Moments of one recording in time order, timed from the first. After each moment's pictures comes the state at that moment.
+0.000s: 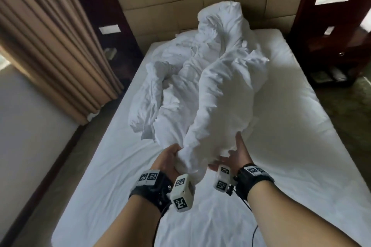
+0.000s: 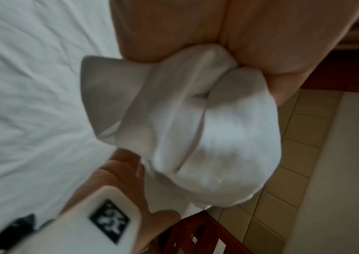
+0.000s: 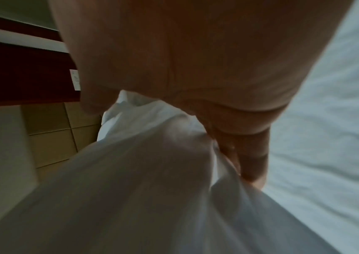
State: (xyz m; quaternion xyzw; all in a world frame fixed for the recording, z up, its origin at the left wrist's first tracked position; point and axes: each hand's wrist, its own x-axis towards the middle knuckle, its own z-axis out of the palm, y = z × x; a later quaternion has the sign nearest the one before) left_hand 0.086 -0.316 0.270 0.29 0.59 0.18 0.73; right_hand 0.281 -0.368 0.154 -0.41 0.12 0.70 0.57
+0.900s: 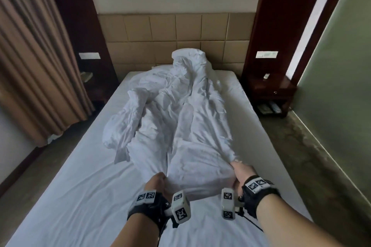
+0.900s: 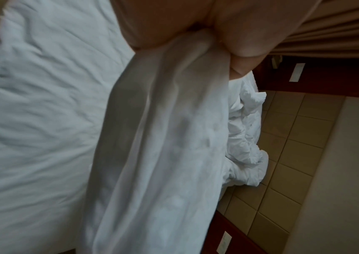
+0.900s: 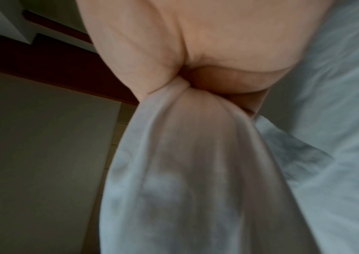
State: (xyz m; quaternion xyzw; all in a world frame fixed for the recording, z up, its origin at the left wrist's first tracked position) left_hand 0.057 -0.452 0.252 0.21 0.65 0.28 0.68; right_hand 0.310 -0.541 0.210 -0.73 -0.01 0.42 0.54
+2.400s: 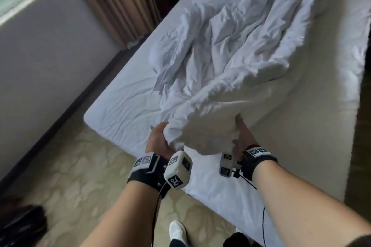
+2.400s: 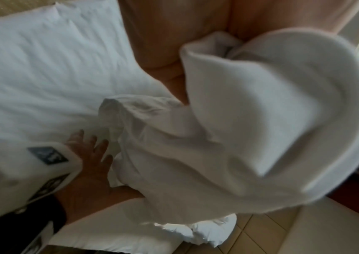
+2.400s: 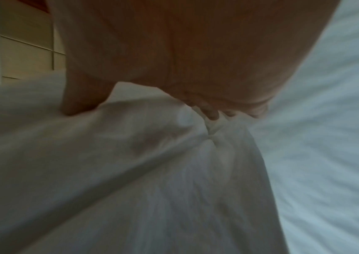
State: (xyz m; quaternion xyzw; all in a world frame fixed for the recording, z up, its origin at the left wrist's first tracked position) left_hand 0.185 -0.565 0.253 0.05 0.55 0.46 0.69; right_hand 0.387 -0.544 0.125 -0.54 0.01 0.76 0.38
